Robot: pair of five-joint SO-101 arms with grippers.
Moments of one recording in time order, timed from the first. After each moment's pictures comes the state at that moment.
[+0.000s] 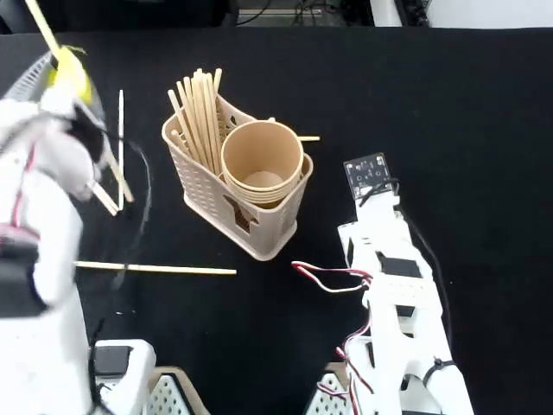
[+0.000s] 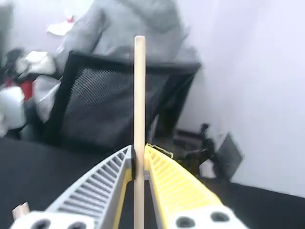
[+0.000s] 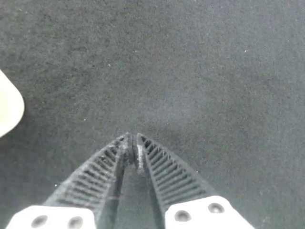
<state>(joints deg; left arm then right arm) -6.2 -55.1 15.3 47.8 11.6 5.6 -41.2 78.0 22.8 20.1</state>
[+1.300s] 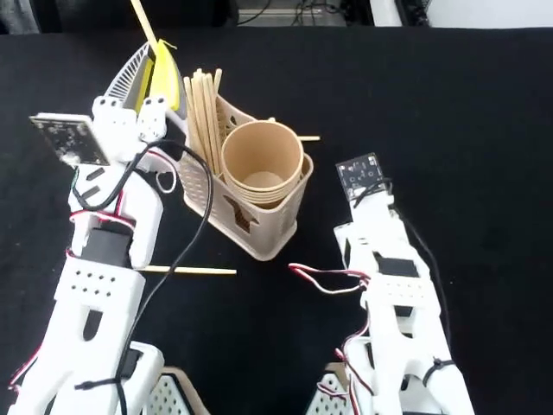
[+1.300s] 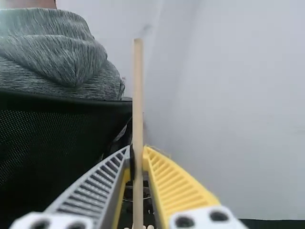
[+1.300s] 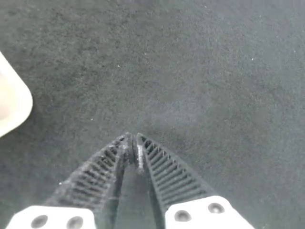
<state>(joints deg) 4.7 -47.6 50.2 -9.6 12.0 4.0 -41.2 78.0 22.8 22.0</state>
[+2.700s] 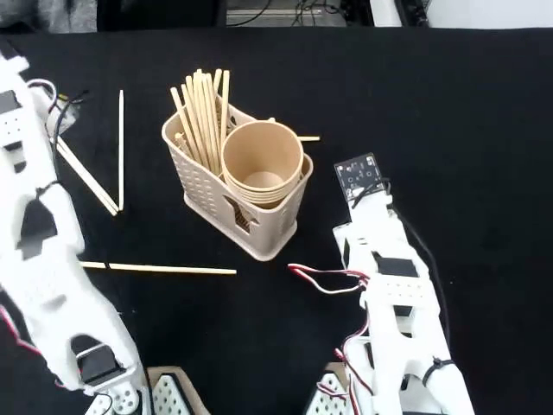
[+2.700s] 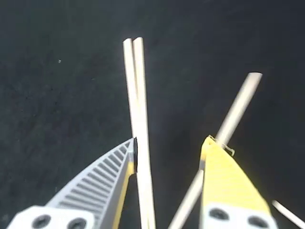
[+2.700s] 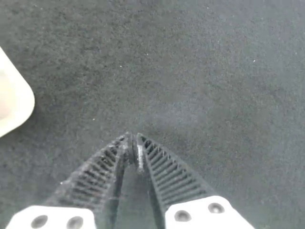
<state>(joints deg) -29.5 35.2 -36.3 68.4 15.3 3.9 -41.2 78.0 22.8 22.2</state>
